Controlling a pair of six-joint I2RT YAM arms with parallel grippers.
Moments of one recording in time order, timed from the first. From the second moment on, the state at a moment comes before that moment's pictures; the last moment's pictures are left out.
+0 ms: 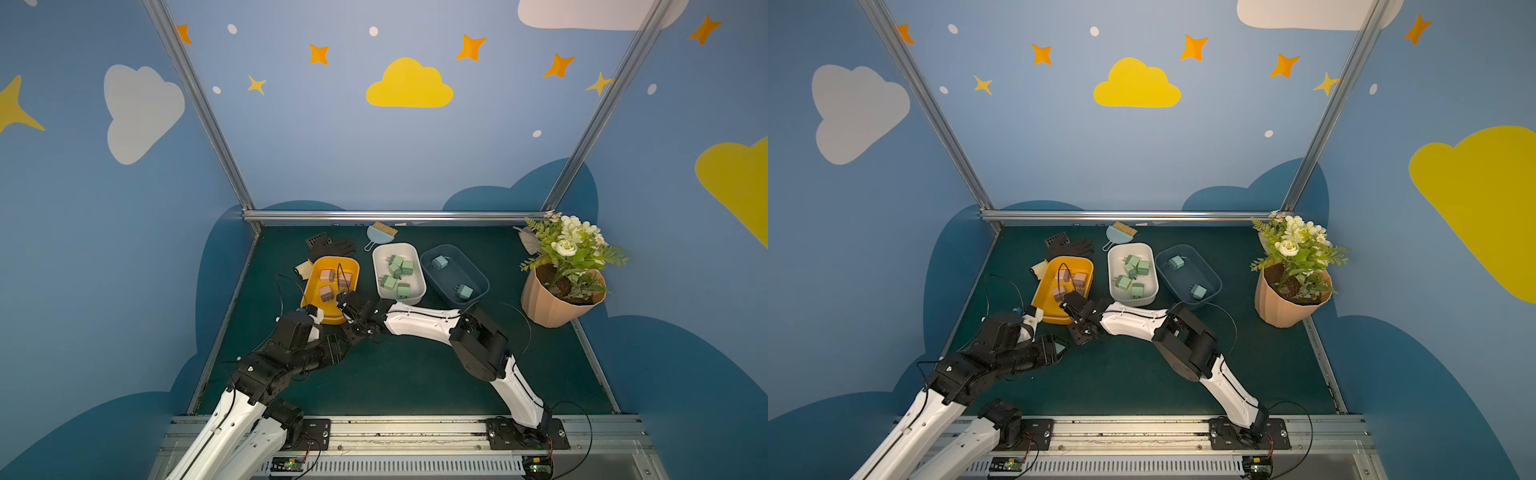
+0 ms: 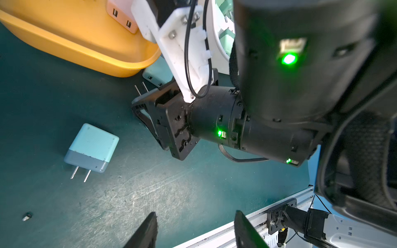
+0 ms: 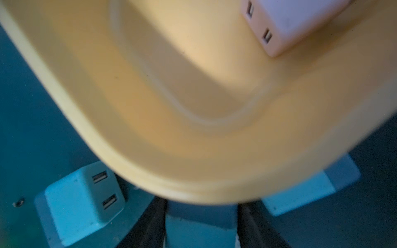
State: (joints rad) left arm -0.42 0.63 0.68 -0.89 0.26 -0.71; right arm 1.12 2.26 1.71 -0.50 0.01 0.38
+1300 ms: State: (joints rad) left arm -0.50 0.92 0.81 -0.69 0.28 -0.65; right arm 0.93 1.81 1.39 -0.50 -0.13 0.29
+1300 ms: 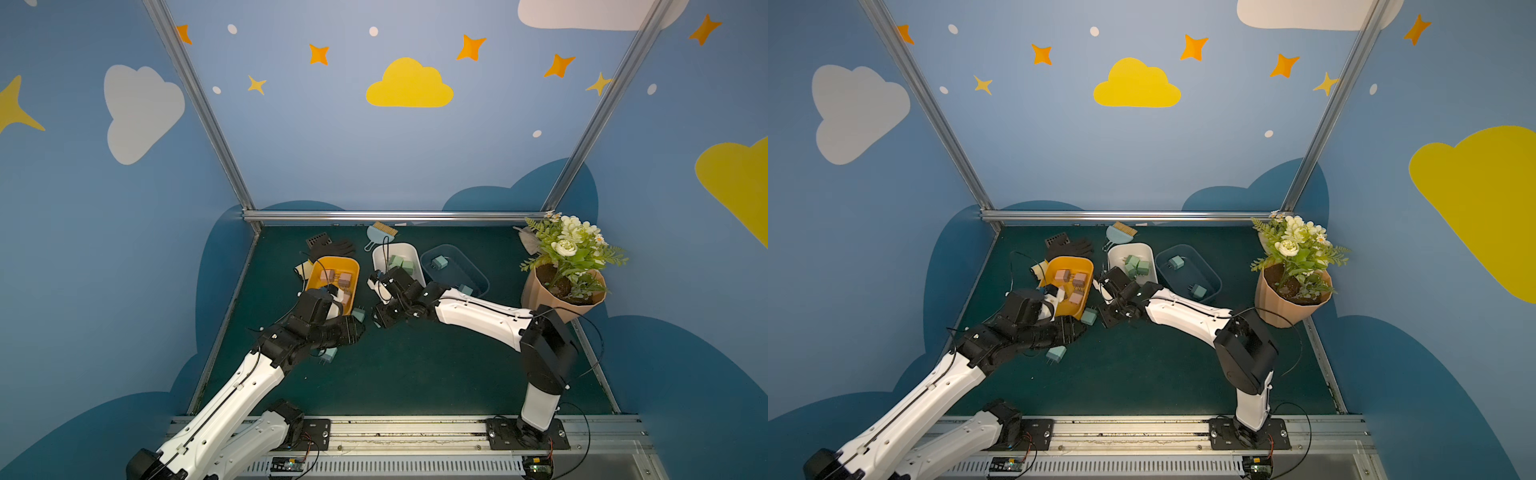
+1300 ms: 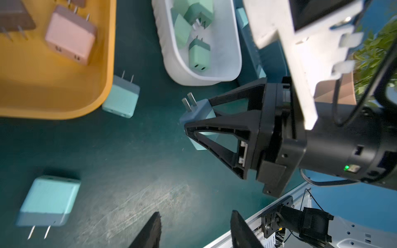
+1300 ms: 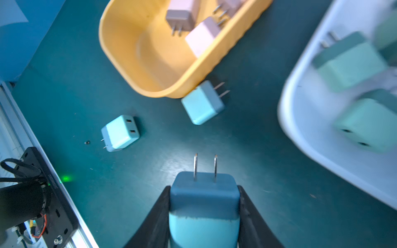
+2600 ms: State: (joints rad) left arm -0.74 1.87 1.43 -0.30 0.51 -0.64; right arm 0.25 1.97 1.52 -0.64 -0.18 0.24
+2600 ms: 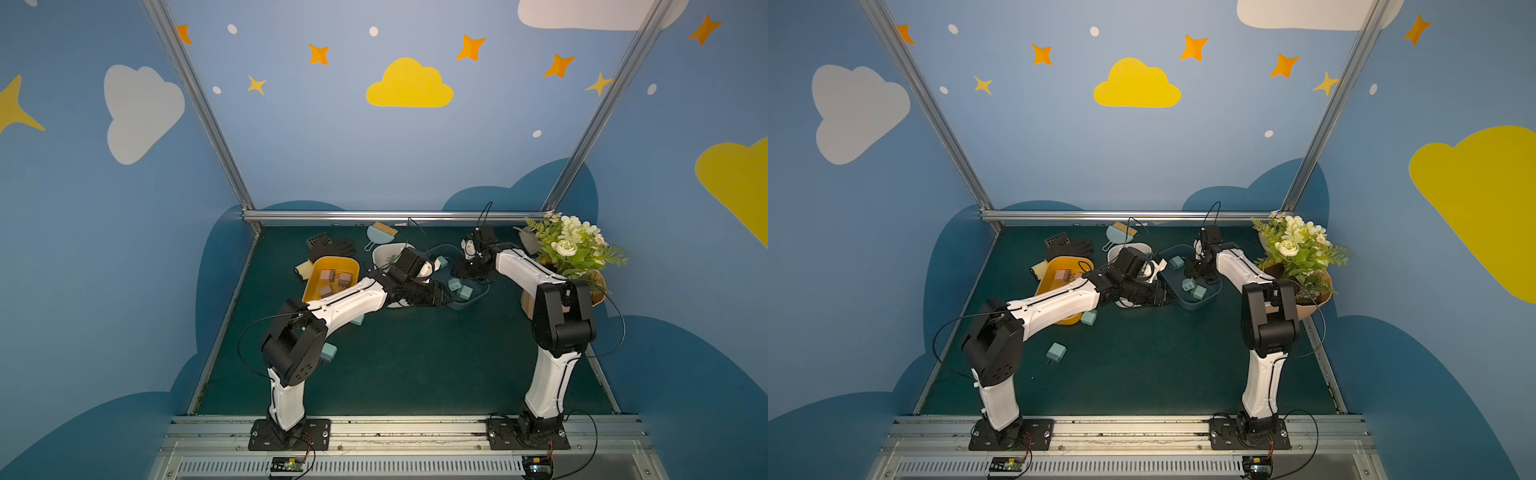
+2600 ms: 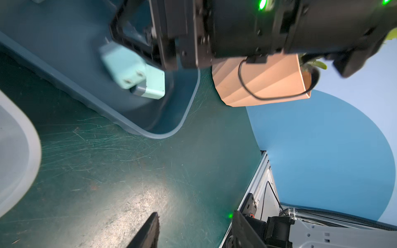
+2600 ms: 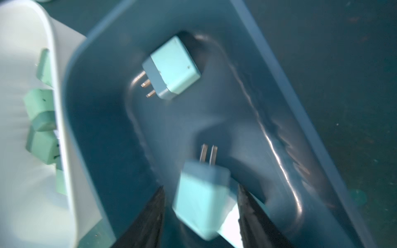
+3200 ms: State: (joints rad) left arm -0.75 1.82 1.39 -0.30 0.51 -0.63; right arm 0.37 1.67 1.46 -0.72 -0.15 0.25
